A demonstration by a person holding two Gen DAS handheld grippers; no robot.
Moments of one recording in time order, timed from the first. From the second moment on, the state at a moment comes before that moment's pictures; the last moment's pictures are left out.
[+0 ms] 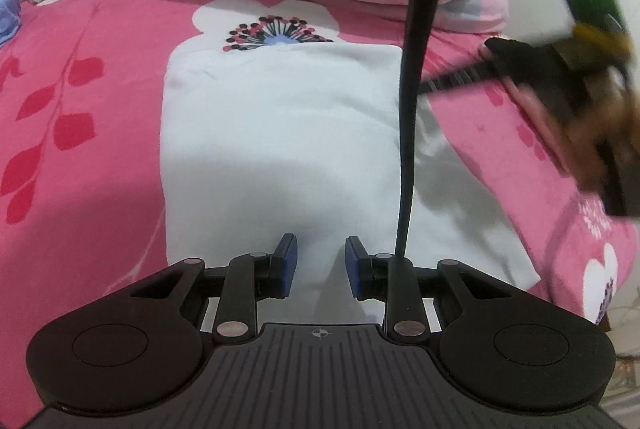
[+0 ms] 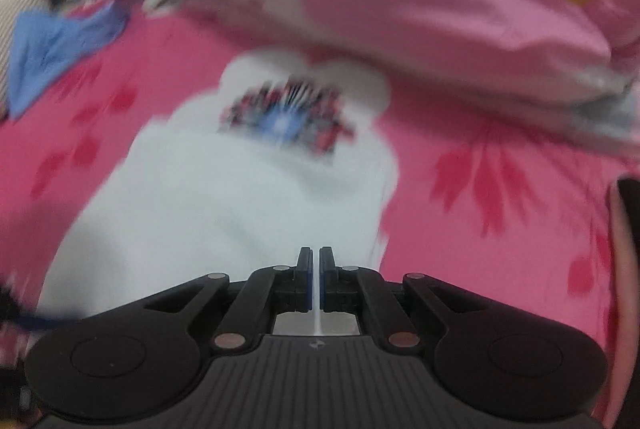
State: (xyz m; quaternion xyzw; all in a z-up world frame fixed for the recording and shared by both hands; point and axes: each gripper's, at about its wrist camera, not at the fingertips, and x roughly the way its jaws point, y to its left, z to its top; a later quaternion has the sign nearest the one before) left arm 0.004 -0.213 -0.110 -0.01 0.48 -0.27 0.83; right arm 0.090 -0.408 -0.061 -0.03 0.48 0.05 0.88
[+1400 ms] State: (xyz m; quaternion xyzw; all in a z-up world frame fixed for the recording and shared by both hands) left arm 0.038 -0.209 -0.122 0.03 0.54 -0.36 0.76; right arm -0.019 -0.461 -0.060 -0.05 0.59 0.00 0.81
